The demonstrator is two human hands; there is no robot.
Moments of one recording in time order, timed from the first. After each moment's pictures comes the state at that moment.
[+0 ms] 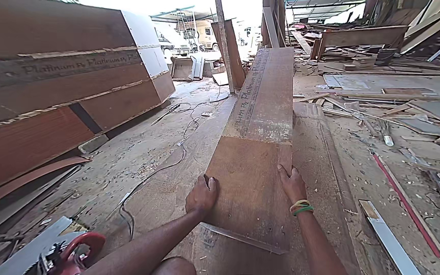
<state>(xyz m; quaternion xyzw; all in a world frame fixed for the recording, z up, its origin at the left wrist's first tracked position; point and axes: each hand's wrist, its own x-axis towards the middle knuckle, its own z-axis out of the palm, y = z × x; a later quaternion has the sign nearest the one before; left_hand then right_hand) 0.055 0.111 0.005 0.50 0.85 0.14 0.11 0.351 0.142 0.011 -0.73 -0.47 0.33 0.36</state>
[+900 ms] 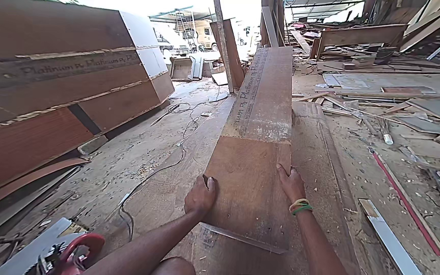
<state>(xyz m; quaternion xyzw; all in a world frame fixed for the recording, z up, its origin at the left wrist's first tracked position) 0.057 0.110 0.006 0.49 0.85 0.13 0.11 0.352 0.143 0.010 -0.73 -0.46 0.34 0.36</state>
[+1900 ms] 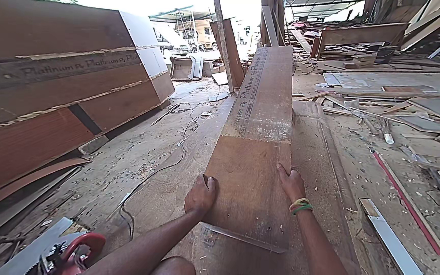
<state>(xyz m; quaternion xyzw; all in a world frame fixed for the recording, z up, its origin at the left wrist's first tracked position) 0.055 0.111 0.005 0.50 0.85 0.14 0.11 0.353 0.144 0.013 -0.74 -0.46 0.35 0.33</state>
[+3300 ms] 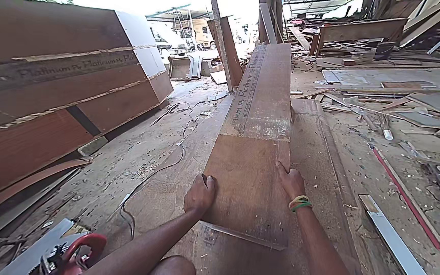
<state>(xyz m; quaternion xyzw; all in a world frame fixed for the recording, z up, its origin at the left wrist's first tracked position) 0.055 0.111 0.004 0.49 0.85 0.13 0.11 0.354 0.142 0.014 -0.75 -0.46 0.36 0.31</state>
